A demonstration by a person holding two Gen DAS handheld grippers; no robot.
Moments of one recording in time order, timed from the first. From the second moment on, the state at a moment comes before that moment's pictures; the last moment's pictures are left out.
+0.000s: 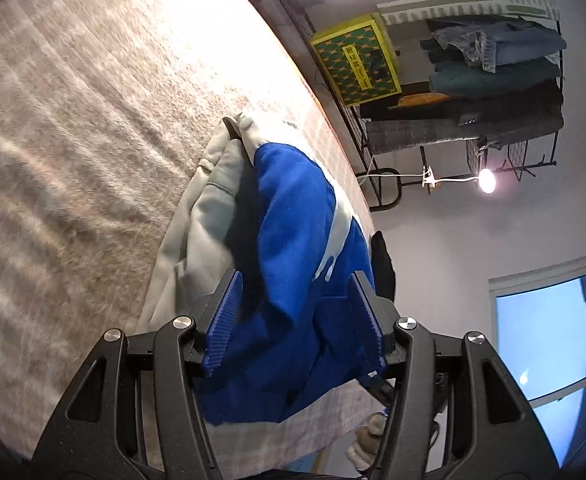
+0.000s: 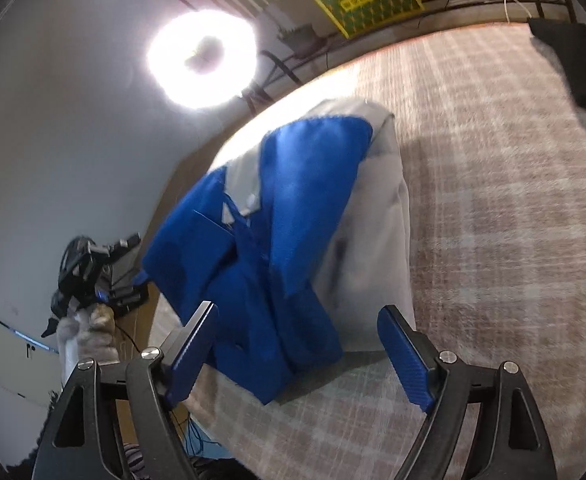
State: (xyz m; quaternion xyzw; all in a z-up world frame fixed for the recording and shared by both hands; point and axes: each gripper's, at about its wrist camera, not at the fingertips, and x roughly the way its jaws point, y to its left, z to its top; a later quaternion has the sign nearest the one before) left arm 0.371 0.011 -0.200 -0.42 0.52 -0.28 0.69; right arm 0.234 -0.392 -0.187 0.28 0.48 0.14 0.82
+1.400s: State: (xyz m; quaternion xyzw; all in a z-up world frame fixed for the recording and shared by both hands) left arm 0.361 -0.060 -0.113 -0.16 0.49 -0.28 0.81; right arm 0.261 -0.359 -0.117 0.15 0.43 0.16 0.88
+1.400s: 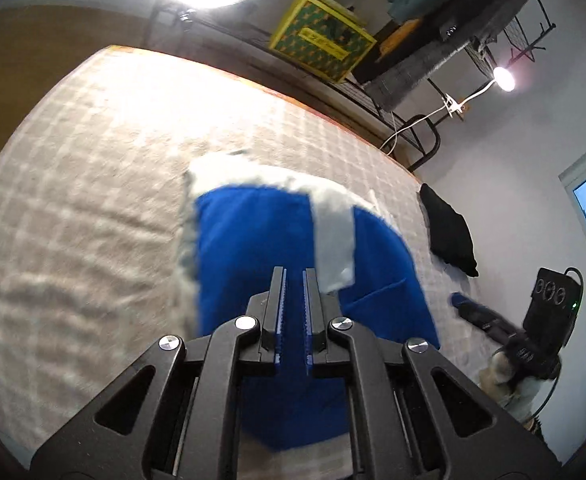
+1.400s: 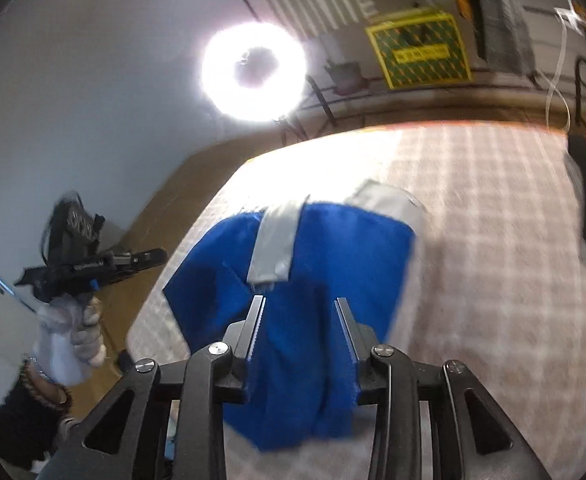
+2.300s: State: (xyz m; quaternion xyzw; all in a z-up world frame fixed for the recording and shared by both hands) left arm 0.400 -0.057 -0.161 -0.15 0.48 -0.33 0.80; right arm 0.279 -0.393 -0.161 0.15 0.48 0.18 0.85
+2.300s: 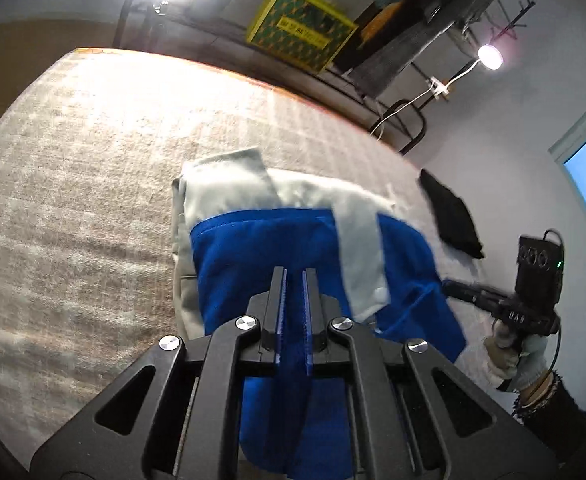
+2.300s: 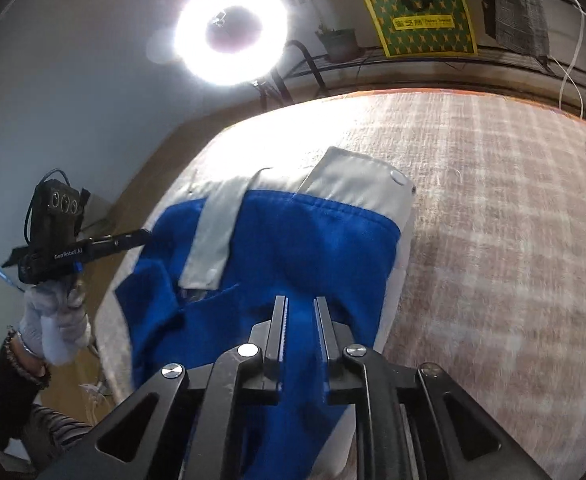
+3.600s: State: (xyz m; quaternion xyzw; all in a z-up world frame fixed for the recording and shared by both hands) left arm 0.333 -0.032 -0.218 -0.02 0.56 -0.30 0.77; right arm 0.237 -0.407 -0.204 0.07 0.55 0.23 0.80
